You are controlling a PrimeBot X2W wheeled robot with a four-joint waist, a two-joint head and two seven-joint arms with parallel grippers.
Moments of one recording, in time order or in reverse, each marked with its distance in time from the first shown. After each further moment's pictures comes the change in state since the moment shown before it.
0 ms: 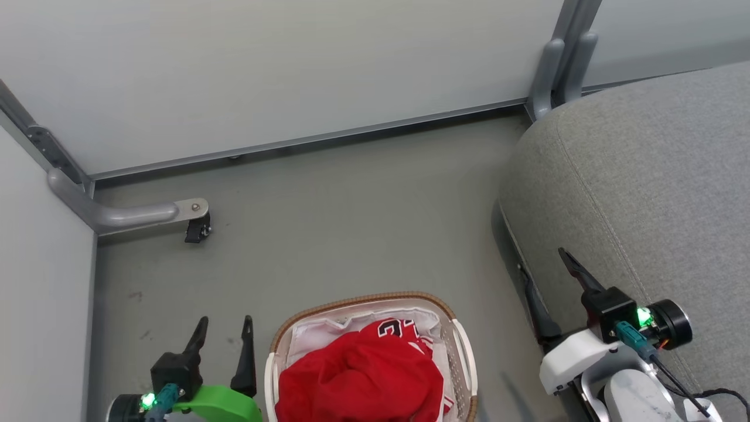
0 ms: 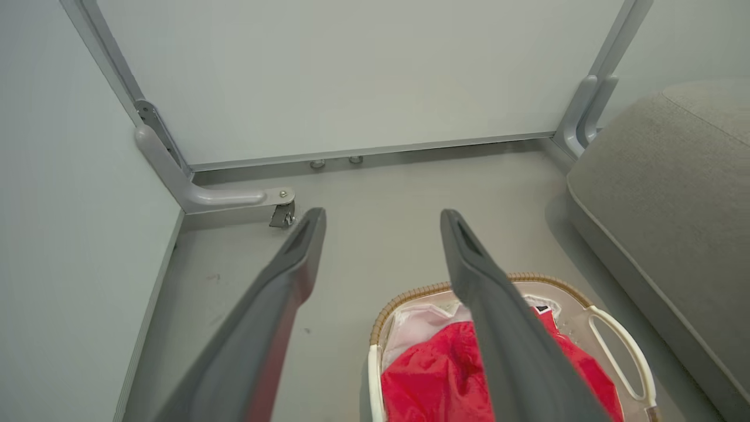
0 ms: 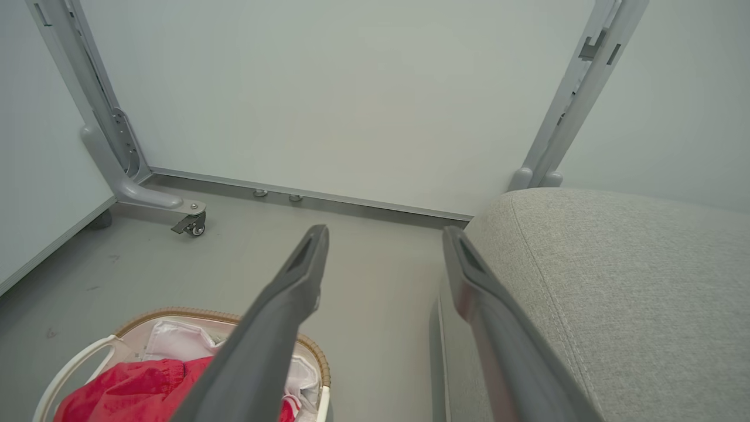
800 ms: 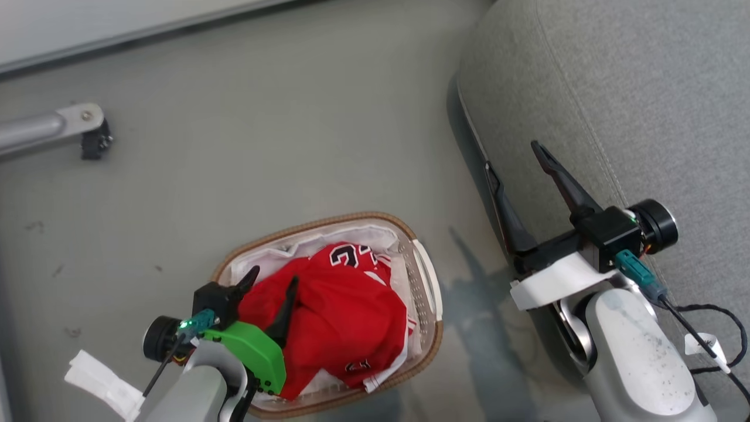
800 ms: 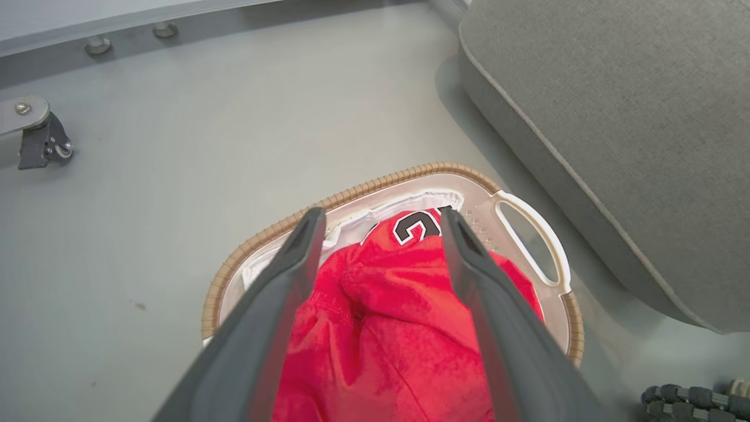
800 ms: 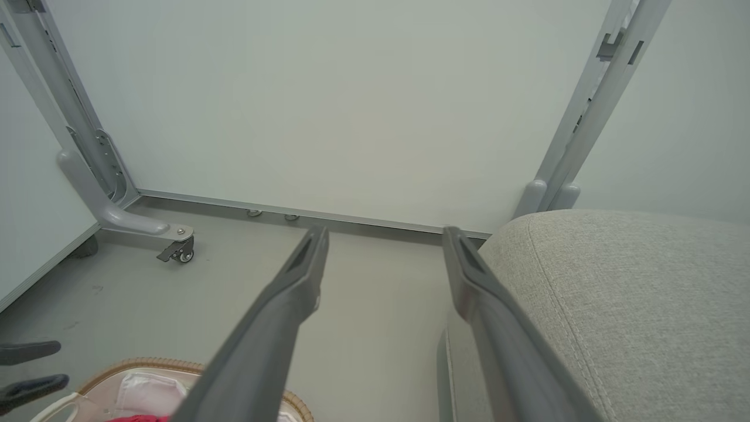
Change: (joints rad) left arm -0.325 0.159 -0.497 0.238 -0.350 -0.001 -0.005; right arm -0.197 -0.001 0.100 -0.162 0.068 0.000 -0.004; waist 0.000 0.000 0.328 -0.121
